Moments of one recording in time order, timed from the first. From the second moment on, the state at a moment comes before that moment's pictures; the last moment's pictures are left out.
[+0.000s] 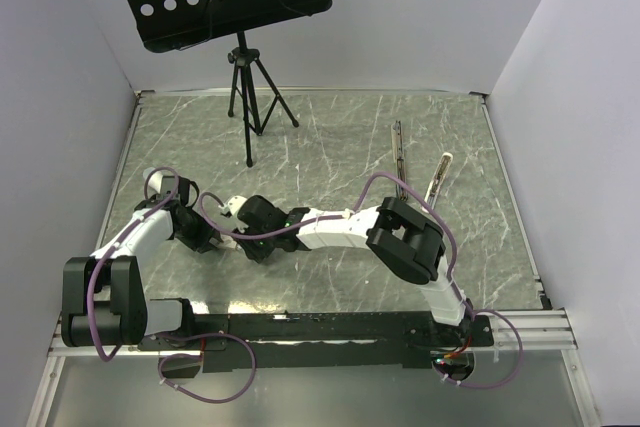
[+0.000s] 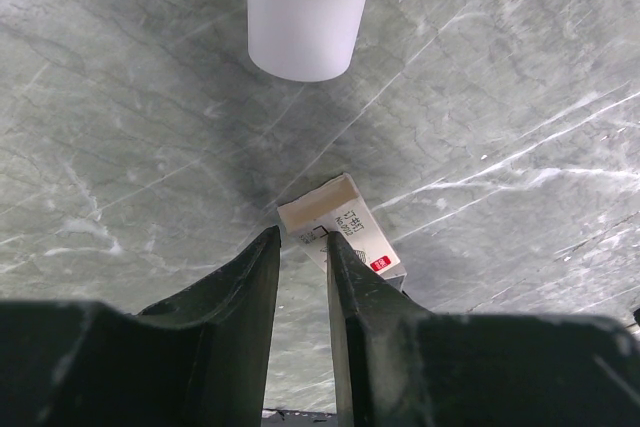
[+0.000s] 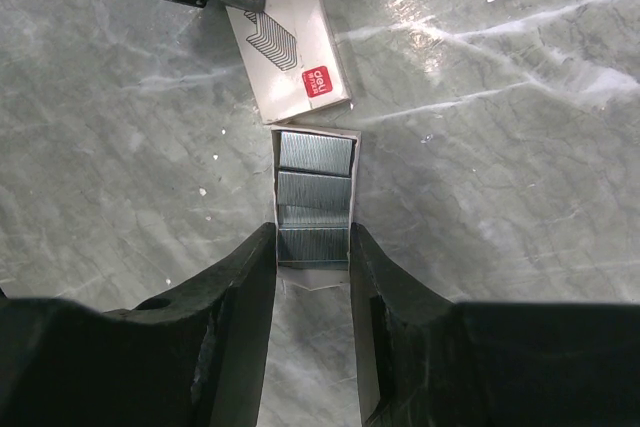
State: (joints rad) left arm 0.02 1.28 0.63 -0.61 0.12 -0.94; right arm 1.13 2.08 1.41 -0.17 -0.05 0.16
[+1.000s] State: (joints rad) left arm 0.02 1.28 0.63 -0.61 0.11 -0.94; right arm 1.12 2.11 1.47 -0.22 -0.05 0.16
